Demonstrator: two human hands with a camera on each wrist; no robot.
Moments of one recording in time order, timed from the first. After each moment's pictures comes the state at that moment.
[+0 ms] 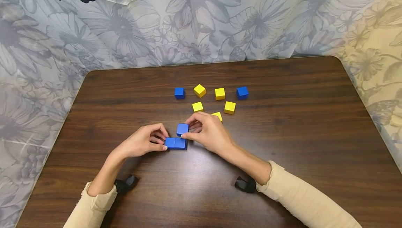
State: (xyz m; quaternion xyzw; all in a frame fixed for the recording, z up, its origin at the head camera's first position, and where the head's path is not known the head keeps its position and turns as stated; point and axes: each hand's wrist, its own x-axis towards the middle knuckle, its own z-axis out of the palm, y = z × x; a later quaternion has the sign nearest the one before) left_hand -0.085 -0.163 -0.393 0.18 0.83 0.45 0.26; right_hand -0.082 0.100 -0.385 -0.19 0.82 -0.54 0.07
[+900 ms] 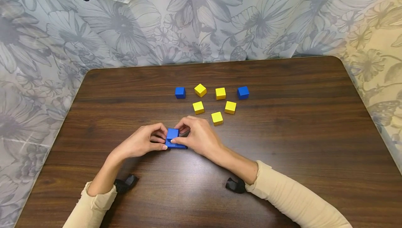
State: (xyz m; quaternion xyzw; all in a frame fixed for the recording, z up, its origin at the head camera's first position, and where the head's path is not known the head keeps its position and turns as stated) left_hand -0.084 -0.165 -0.395 0.19 0.83 0.46 0.26; right_hand -0.079 0.071 -0.392 -0.22 0.84 -0.49 0.07
